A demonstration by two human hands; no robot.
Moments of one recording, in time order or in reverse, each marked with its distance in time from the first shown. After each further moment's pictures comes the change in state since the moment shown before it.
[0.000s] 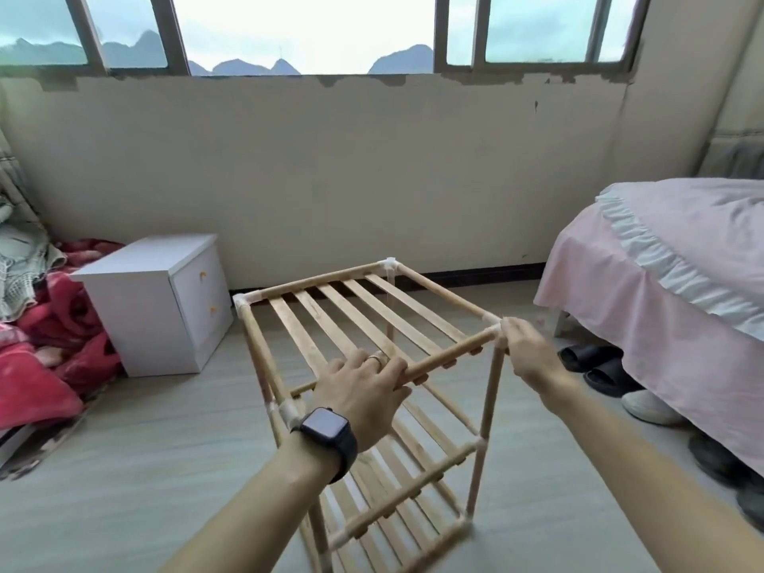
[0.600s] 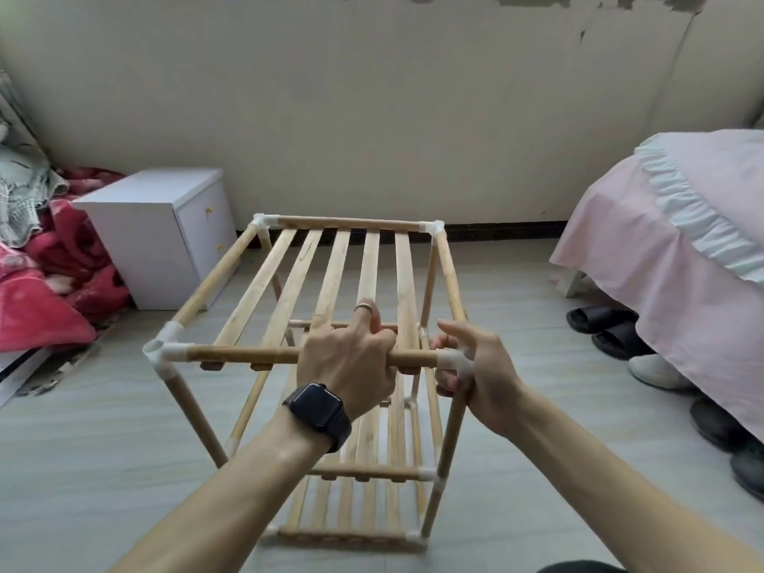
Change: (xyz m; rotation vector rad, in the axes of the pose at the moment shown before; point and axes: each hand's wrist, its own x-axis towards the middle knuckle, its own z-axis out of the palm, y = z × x) left_hand -0.031 -0.005 0.017 0.108 0.267 -0.031; right_hand -0.087 -0.011 0.072 0.642 -0.519 0.134
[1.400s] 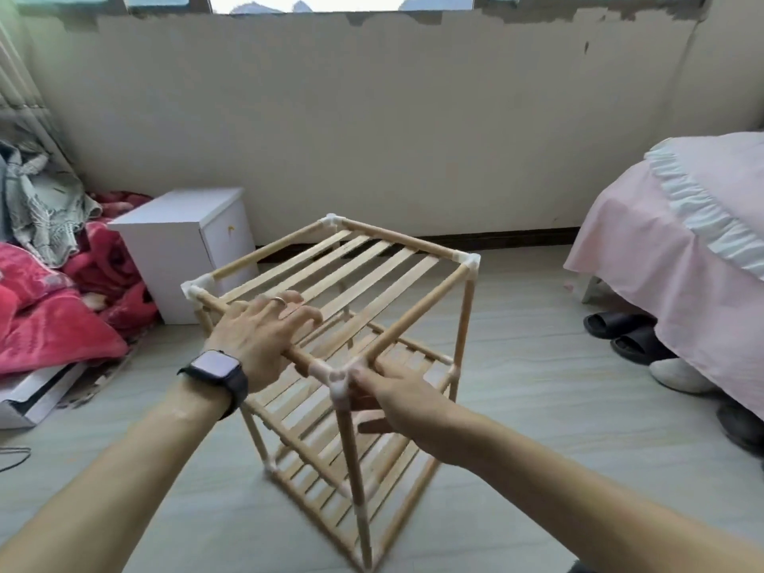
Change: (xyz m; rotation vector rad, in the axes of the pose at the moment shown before) left_hand -0.020 -0.141 -0.029 0.132 -0.399 -0.049; right_hand -0.021 0.015 0.104 -0.335 -0.360 -0.019
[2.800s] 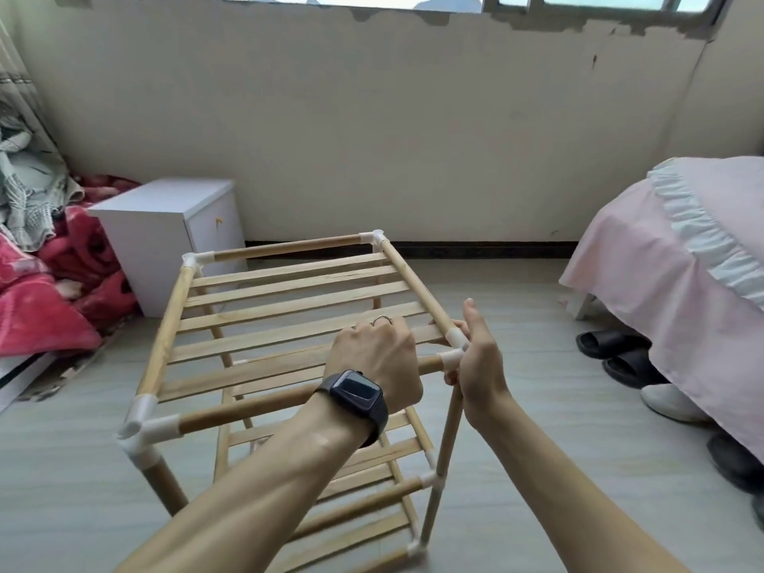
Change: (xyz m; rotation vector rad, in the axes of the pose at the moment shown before) left_hand 0.056 0.162 -0.023 -0.204 0.098 -0.103; right_hand 0.029 0.021 -0.110 0.247 0.694 -0.132
